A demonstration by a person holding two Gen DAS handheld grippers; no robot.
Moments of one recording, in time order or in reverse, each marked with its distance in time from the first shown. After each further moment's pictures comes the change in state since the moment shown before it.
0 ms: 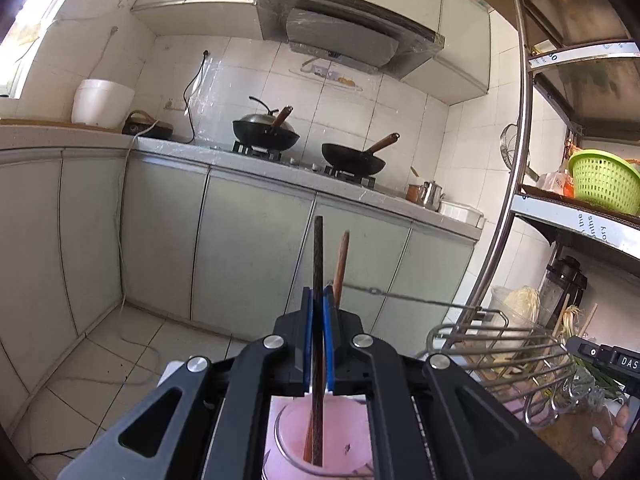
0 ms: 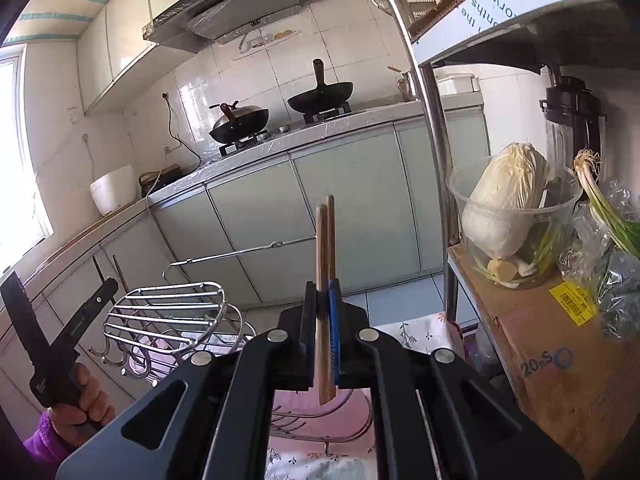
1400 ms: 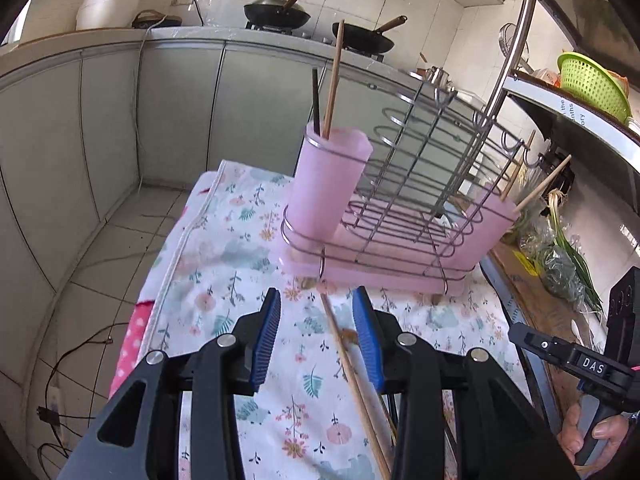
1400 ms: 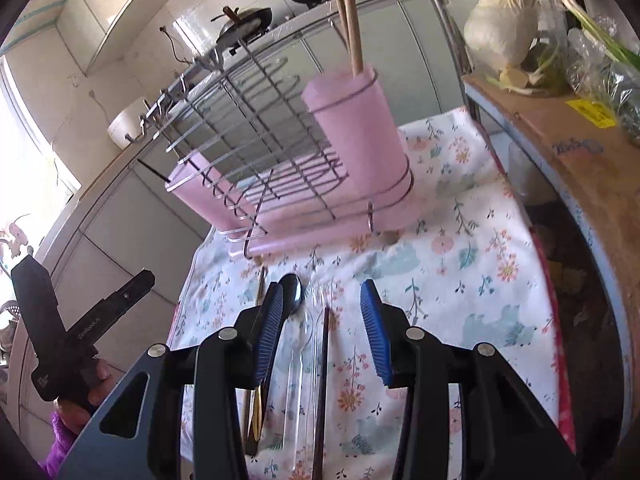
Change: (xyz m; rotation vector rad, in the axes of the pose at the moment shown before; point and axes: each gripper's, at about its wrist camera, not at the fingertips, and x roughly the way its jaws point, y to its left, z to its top) left arm -0.105 0.001 -0.113 -0.034 0.450 0.020; right arm -0.035 0.004 -0.147 0.130 0.399 0.130
